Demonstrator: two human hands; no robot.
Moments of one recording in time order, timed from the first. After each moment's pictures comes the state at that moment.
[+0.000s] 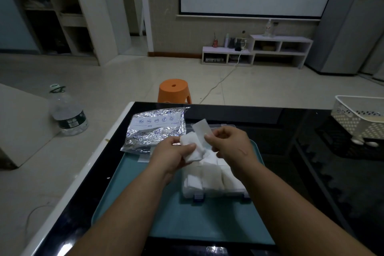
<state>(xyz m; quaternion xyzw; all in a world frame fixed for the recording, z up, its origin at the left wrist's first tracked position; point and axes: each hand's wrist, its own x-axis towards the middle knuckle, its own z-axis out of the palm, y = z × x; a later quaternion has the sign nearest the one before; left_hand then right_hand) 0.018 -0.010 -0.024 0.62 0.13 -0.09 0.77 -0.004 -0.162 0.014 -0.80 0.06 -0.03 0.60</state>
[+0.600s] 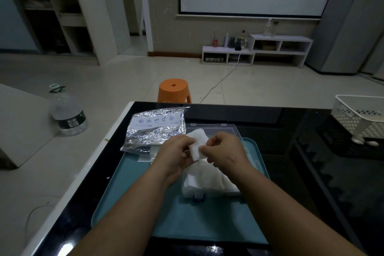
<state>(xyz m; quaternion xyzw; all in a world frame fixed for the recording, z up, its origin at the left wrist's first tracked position) 0.015 -0.020 -0.019 0.57 0.11 -0.11 0.81 -0.002 -0.152 0.001 -0.87 0.07 -0.01 0.49</state>
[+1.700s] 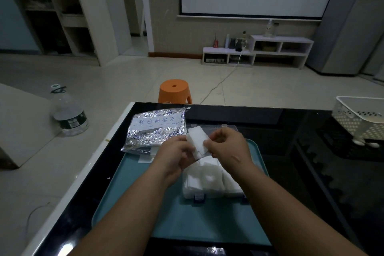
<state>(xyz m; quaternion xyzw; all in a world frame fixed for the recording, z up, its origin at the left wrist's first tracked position) 0.012 -0.017 -0.012 0.56 0.09 -0.11 0.81 0.003 -0.159 -0.001 -0.85 0.05 -0.07 0.52</state>
